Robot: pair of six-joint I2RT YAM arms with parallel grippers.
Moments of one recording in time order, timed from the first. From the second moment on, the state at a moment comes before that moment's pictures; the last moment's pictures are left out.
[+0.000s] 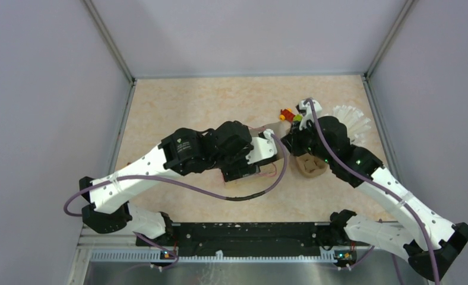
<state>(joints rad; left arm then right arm) -1.19 1.38 1.71 -1.20 -0.24 0.29 0.70 0.93 1.02 -0.52 0.08 0.28</state>
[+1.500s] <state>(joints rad) -1.20 1.54 1.81 -1.26 -0.10 0.18 0.70 0.85 0.97 -0.52 0.06 0.35</state>
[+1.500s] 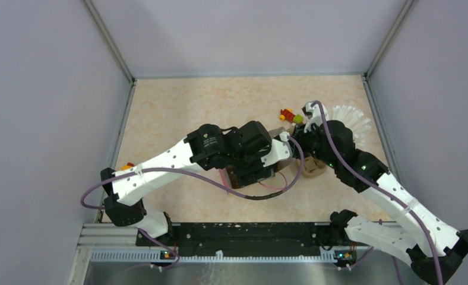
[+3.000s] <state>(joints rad) -1.23 1.64 1.78 -1.25 -0.38 0.19 0.70 0.65 0.75 -0.28 0.07 0.29</state>
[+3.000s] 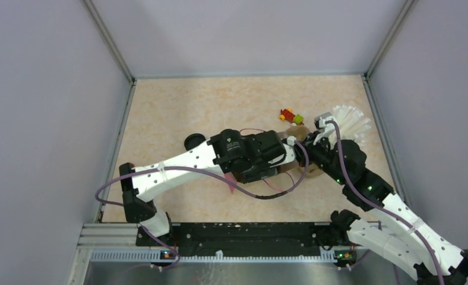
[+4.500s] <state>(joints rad) -1.32 1.75 1.79 -1.34 -0.51 0.11 0.70 0.86 1.11 -0.66 0.14 0.27</state>
